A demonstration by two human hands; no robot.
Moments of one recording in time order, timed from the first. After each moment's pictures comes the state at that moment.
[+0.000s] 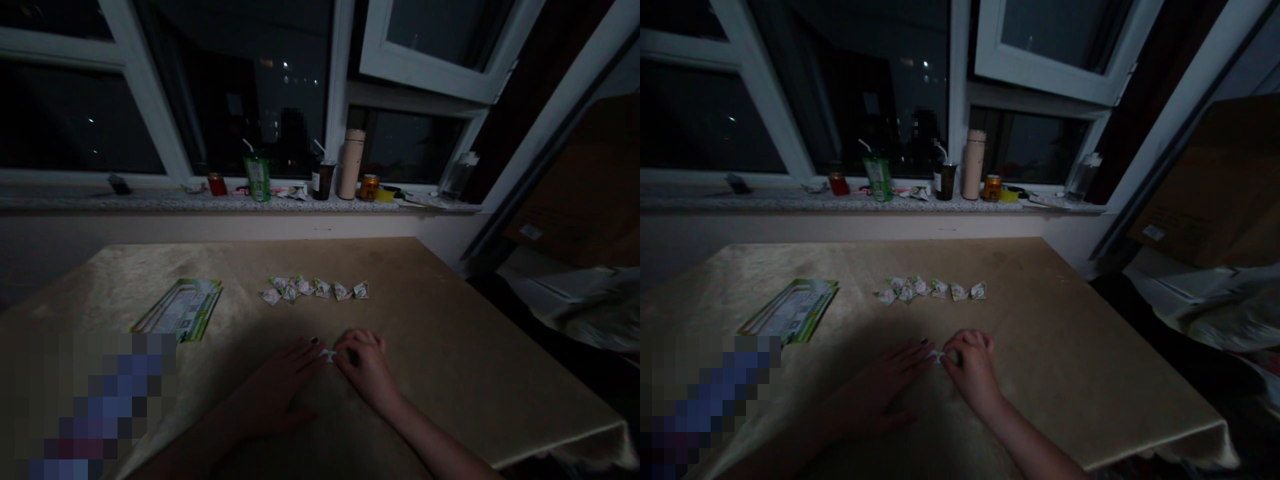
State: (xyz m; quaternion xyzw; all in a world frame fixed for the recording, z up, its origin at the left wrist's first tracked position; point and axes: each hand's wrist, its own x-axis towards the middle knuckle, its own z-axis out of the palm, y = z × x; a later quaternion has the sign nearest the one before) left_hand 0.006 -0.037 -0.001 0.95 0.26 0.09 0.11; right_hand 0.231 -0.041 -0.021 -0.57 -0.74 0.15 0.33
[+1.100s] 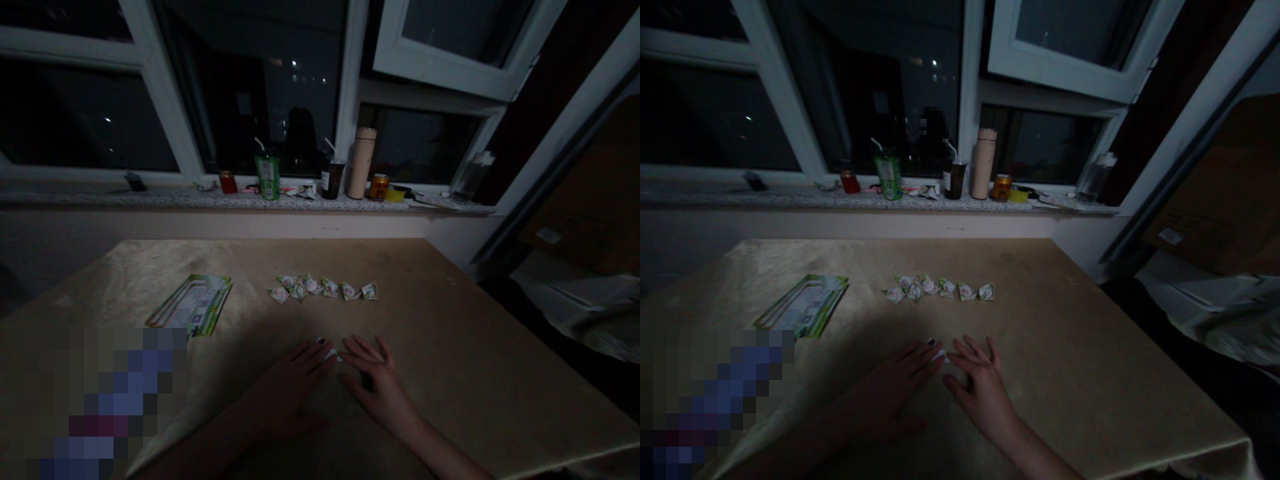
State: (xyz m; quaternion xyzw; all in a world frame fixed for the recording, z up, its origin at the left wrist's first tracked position) left_hand 0.010 -0.045 -0.003 0.94 0.30 0.06 0.14; right_hand 0.240 -0.062 -0.021 -0.53 -0.78 0.22 0.24
